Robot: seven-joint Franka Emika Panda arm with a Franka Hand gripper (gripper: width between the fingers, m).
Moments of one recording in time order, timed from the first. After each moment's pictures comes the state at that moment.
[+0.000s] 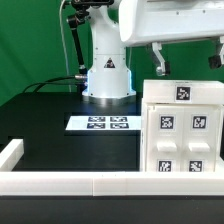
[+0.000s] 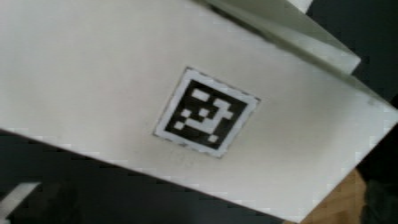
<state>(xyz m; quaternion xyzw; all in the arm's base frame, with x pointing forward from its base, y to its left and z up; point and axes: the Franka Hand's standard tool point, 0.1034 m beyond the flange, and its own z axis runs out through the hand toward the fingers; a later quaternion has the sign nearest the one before) 0.626 0.091 0.184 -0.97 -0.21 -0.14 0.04</state>
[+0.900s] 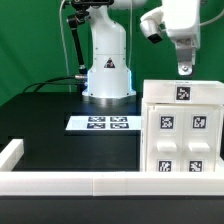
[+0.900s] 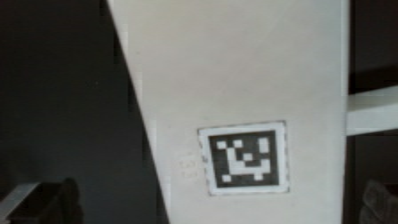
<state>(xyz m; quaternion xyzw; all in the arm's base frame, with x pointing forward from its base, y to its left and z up) 0.619 0.089 0.173 -0.77 -0.62 -0.09 -0.06</state>
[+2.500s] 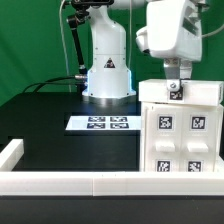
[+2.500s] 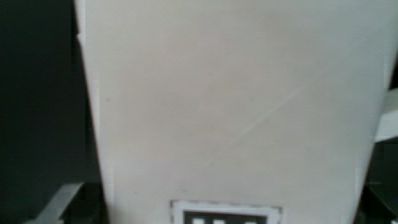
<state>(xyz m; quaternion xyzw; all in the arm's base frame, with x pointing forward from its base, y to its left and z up) 0.615 0.080 0.153 -0.88 -0.47 -0.09 -0.04</state>
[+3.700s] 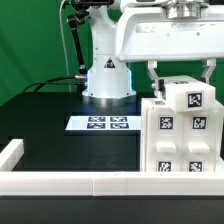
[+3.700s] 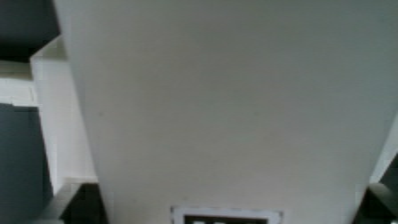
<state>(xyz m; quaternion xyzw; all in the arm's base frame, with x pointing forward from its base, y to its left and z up) 0.618 0.080 0.154 -0.99 -0.01 -0.11 0.01</state>
